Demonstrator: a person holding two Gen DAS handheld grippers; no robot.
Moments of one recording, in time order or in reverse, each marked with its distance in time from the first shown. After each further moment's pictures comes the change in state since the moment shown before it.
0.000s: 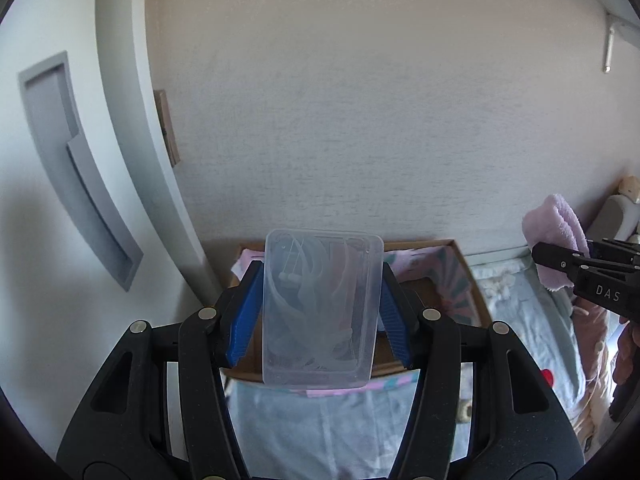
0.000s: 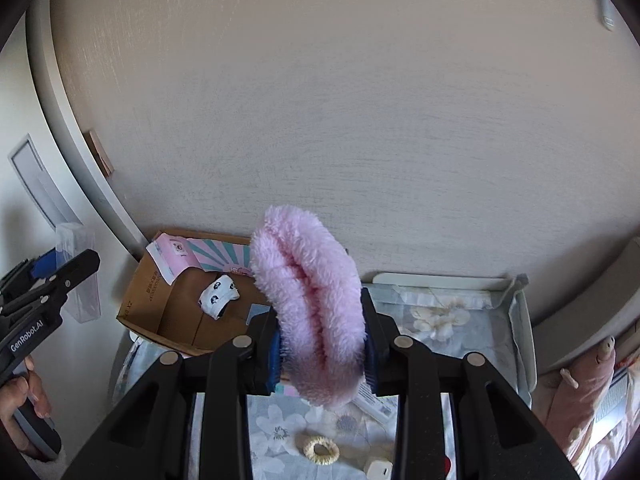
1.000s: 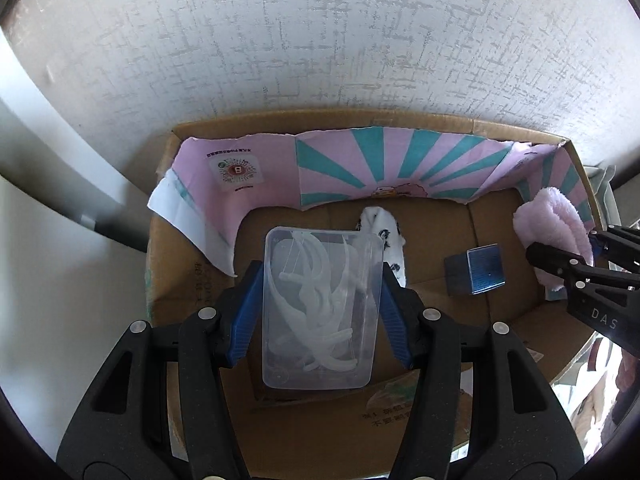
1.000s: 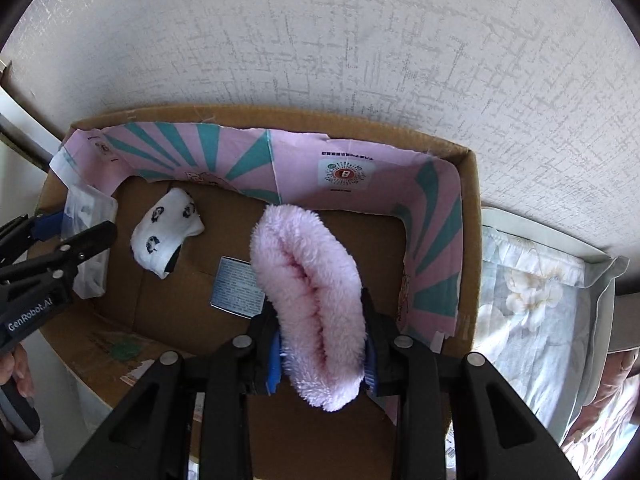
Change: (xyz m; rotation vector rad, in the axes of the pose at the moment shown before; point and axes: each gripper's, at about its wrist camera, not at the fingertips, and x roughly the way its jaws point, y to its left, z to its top) left arm 0.180 0.015 -0.038 0.036 0.467 -0.012; right arm 0.195 0.029 -0.023 -0.038 0.428 0.014
